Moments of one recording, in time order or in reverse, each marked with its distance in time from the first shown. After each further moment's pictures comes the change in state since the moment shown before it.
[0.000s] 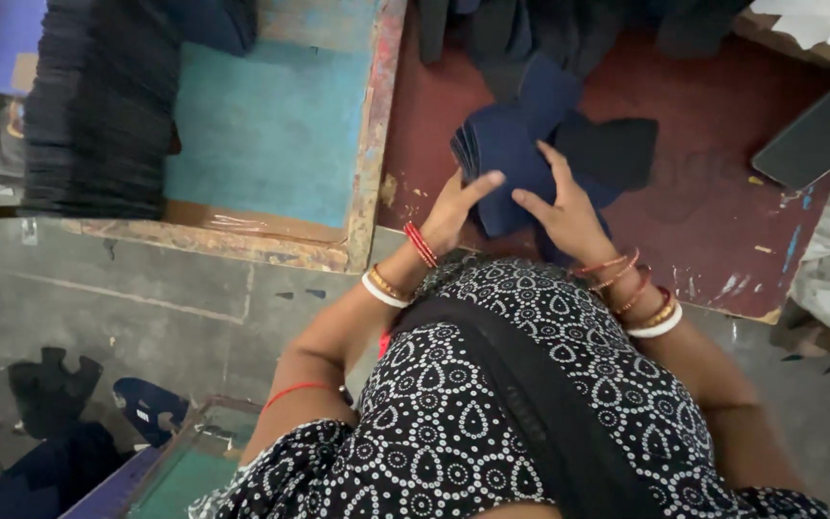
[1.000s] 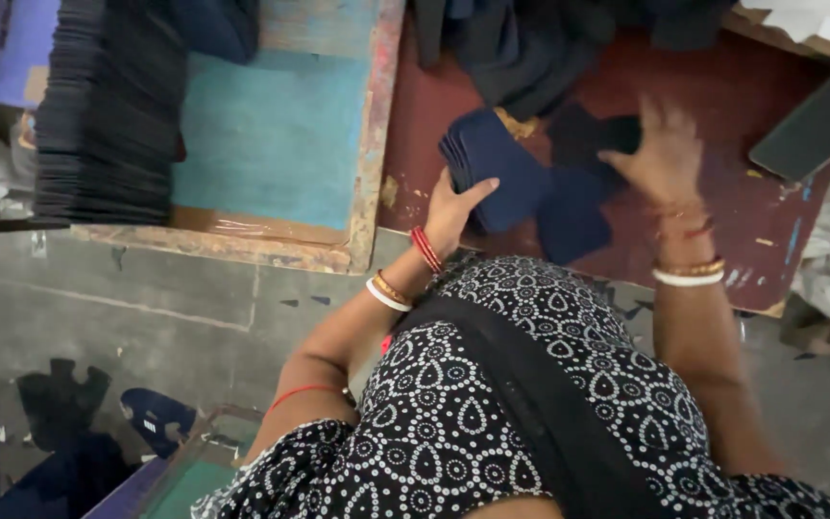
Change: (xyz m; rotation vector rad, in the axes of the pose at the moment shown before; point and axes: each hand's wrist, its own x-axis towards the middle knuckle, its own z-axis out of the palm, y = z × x) left_hand 0.000 -0.014 -0.003 0.331 0.292 0.207; right_hand 0.035 0.038 -0.108 -1.075 0.308 -0.077
